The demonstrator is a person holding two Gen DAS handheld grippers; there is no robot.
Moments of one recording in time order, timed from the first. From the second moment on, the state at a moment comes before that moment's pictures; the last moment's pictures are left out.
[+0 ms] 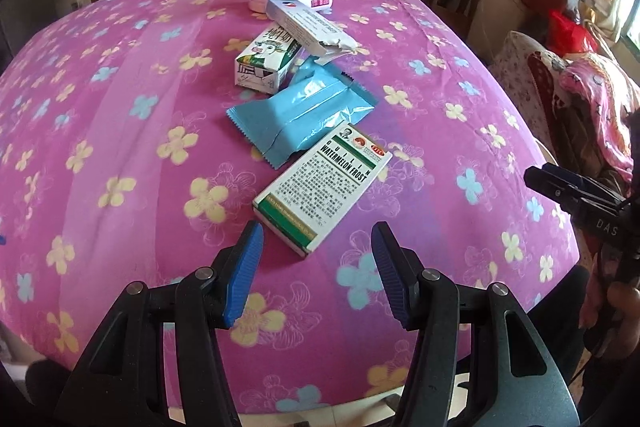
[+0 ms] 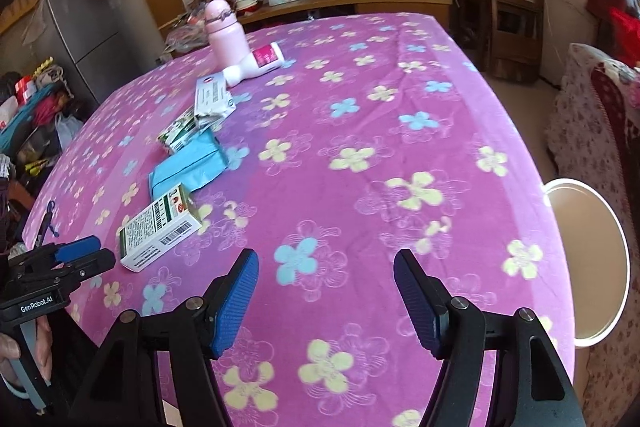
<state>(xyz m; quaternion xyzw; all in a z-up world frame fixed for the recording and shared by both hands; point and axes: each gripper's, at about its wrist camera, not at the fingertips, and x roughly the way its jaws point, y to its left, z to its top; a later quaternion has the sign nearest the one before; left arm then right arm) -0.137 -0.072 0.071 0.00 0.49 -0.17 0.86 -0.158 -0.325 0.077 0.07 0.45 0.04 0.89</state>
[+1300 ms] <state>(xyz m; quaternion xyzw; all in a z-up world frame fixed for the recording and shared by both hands) -0.072 -0.112 0.032 0.09 0.53 -0.21 0.82 -0.095 -0.291 0.066 0.07 0.47 0.08 0.88</state>
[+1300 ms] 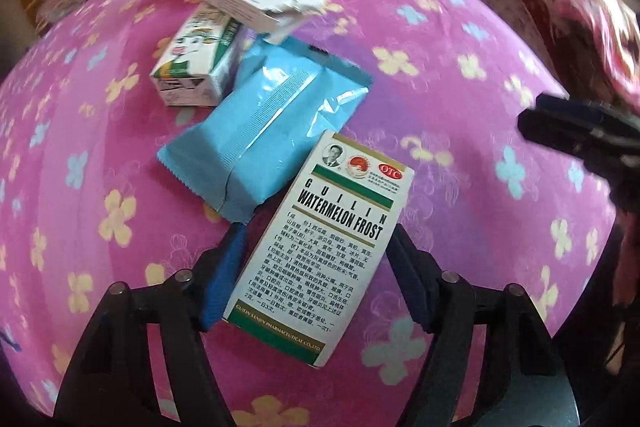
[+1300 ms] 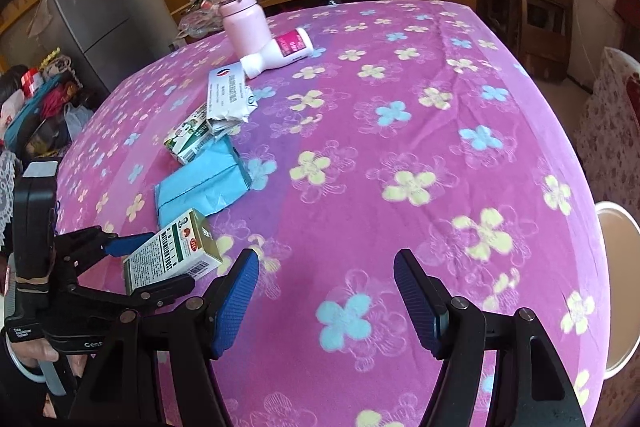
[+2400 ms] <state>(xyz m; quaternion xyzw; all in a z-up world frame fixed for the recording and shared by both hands) -0.086 -0.071 0.063 -0.05 0.49 -0.17 0.85 0.004 -0.241 0.084 0.03 0.44 0.16 0.88</state>
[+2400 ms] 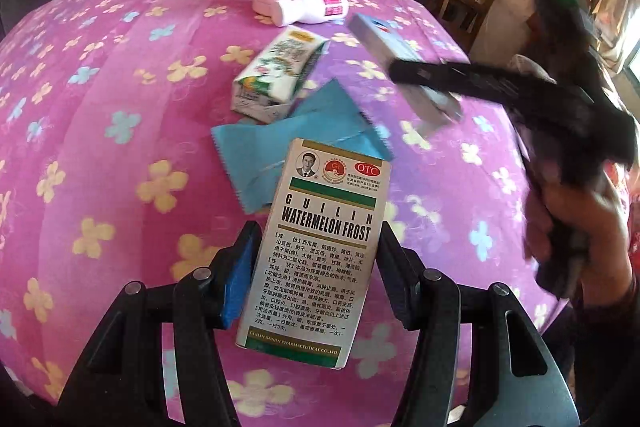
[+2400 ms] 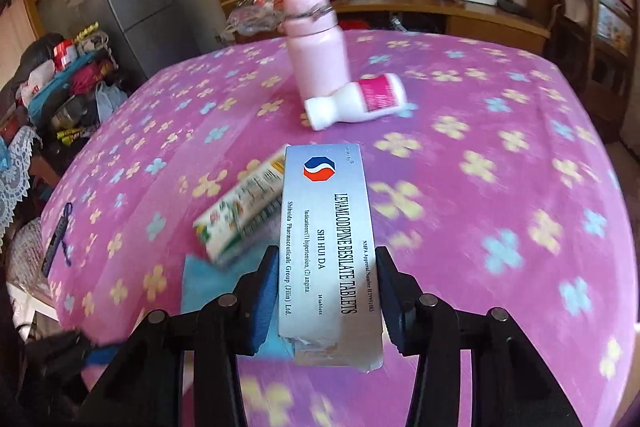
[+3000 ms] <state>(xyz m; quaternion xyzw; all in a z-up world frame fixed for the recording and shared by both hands) -0.107 -0.189 0.075 -0.01 0.49 -0.24 0.84 -0.143 -0.385 0.099 0.07 0.42 0.03 0.90</state>
